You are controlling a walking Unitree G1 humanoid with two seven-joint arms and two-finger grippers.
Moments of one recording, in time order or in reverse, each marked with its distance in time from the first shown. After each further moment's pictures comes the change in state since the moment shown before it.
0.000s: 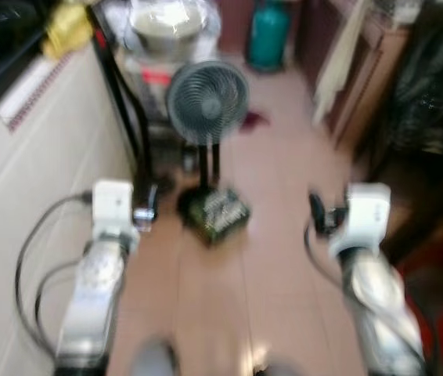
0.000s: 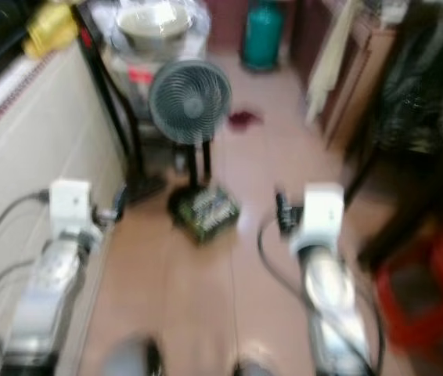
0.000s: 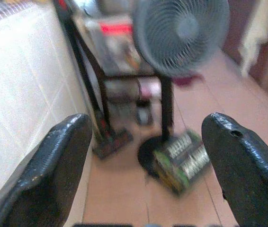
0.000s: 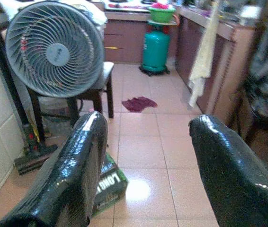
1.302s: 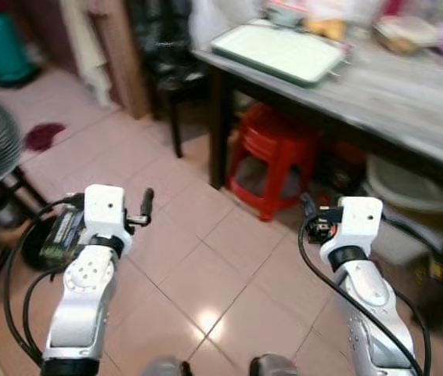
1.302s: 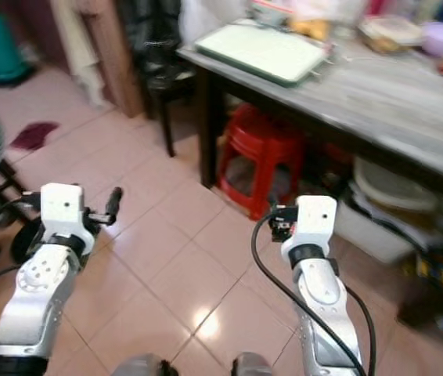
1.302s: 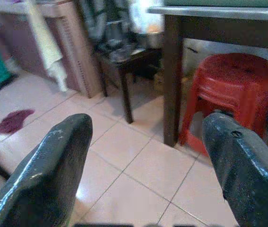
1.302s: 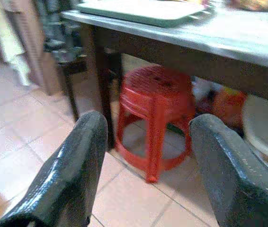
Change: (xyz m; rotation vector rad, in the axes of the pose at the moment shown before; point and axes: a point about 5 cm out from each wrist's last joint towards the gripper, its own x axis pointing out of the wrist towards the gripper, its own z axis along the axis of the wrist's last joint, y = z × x) left arm 0.001 0.005 0.016 0.010 -0.069 -0.027; right arm -0.004 0.007 -0.001 0.039 0.025 0.008
